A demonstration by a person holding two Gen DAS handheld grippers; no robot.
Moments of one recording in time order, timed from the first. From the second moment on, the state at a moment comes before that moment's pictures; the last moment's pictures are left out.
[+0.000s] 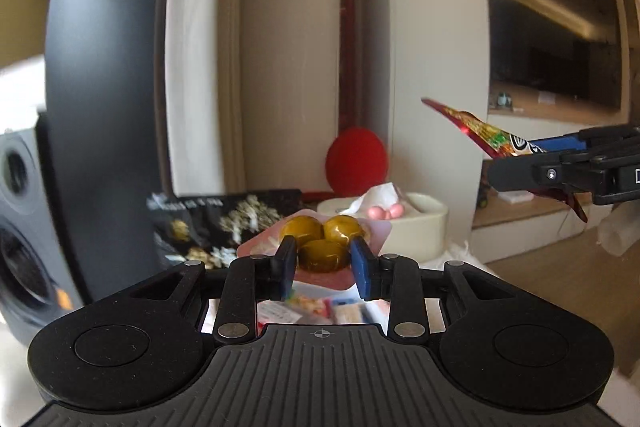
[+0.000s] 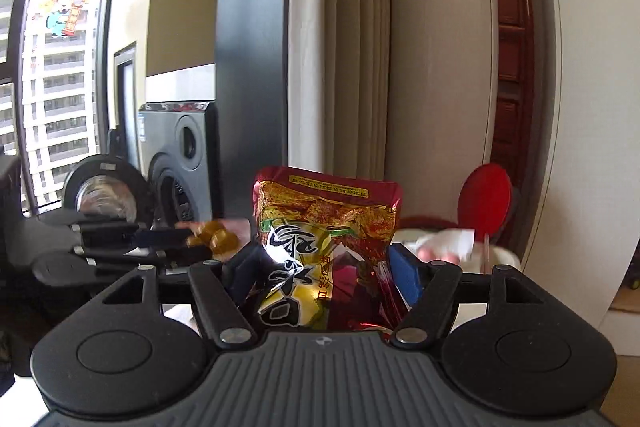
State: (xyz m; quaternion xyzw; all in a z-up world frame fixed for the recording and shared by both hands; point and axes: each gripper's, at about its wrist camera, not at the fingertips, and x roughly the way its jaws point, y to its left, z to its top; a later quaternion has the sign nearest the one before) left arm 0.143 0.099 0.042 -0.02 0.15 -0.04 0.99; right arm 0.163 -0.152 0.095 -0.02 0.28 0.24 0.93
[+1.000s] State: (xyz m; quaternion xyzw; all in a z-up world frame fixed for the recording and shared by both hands) left arm 0.151 0.169 -0.045 -0.18 0.23 0.03 0.96; right arm 0.297 -0.048 -0.070 0.03 0.47 0.27 0.84
